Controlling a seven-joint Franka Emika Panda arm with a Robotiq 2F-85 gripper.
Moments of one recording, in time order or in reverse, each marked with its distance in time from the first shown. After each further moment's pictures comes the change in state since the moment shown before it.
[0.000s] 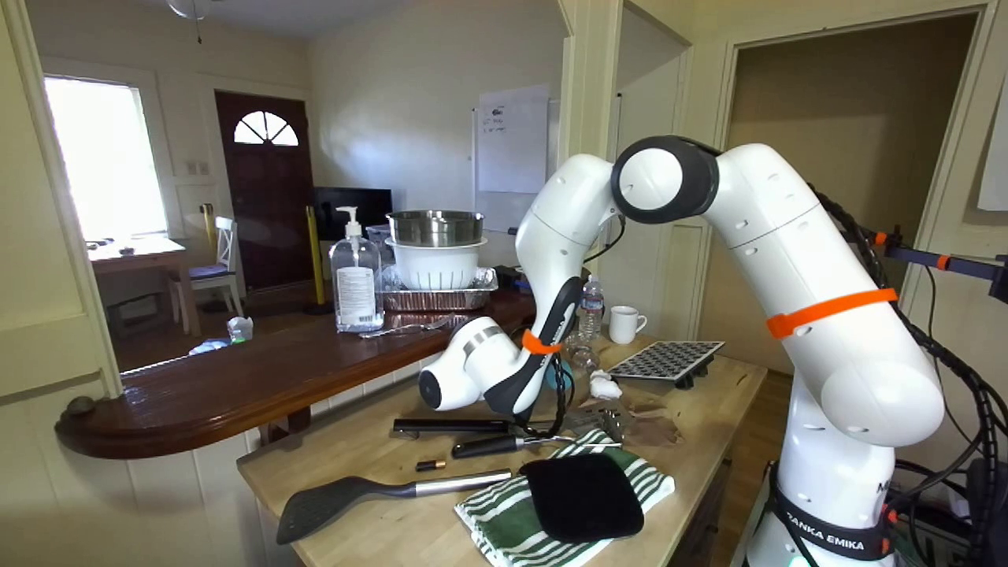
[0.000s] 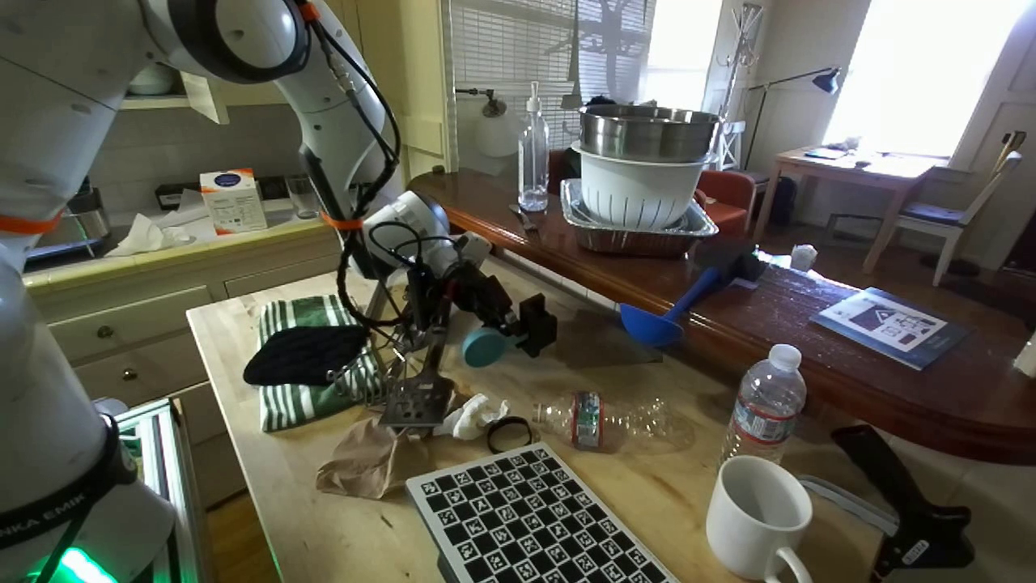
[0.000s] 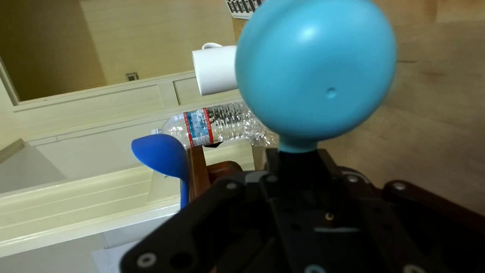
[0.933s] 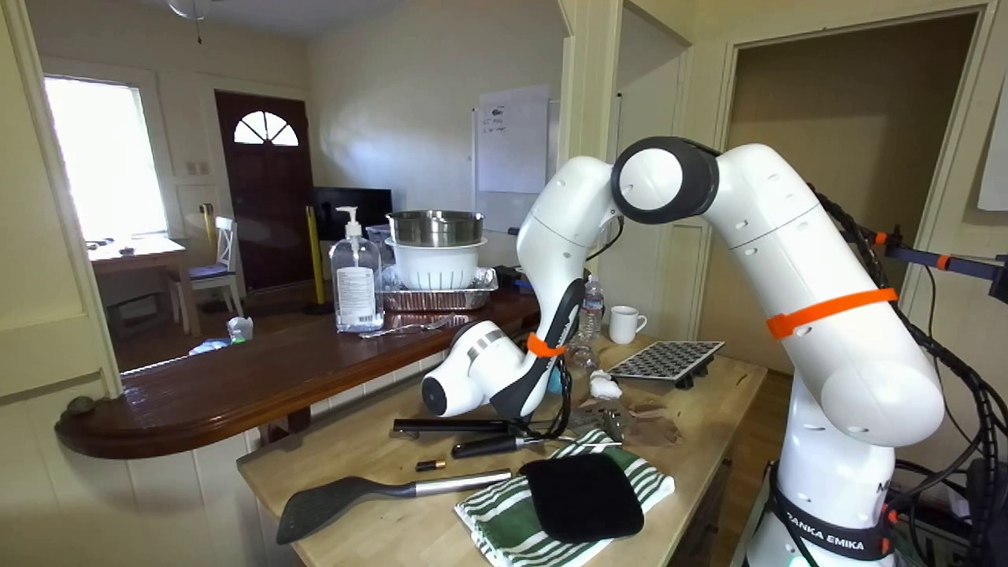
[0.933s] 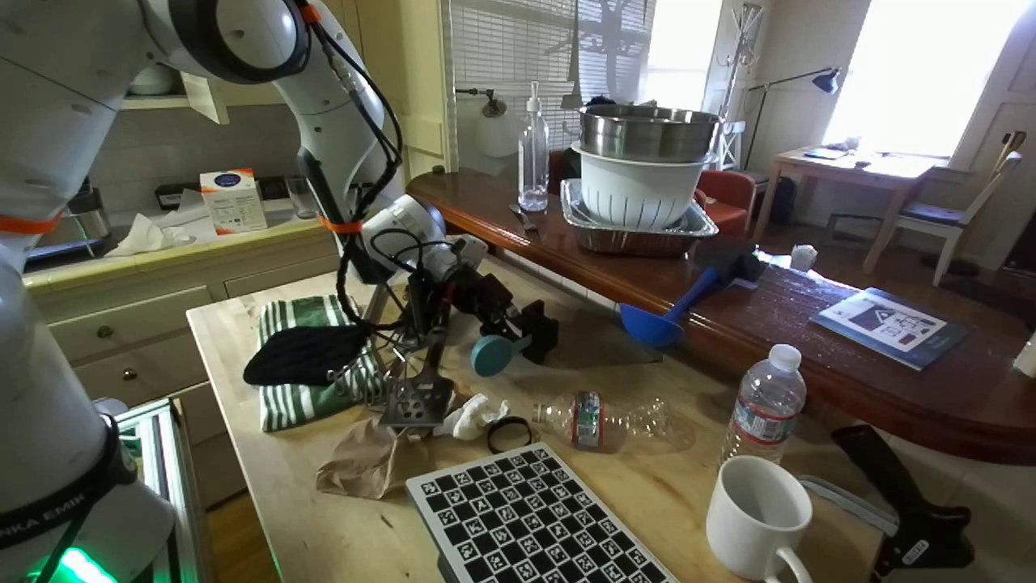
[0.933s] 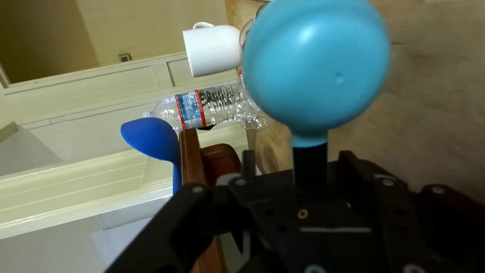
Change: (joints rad) arm 0.000 0.001 0.004 -0.020 -0.060 0.035 0.026
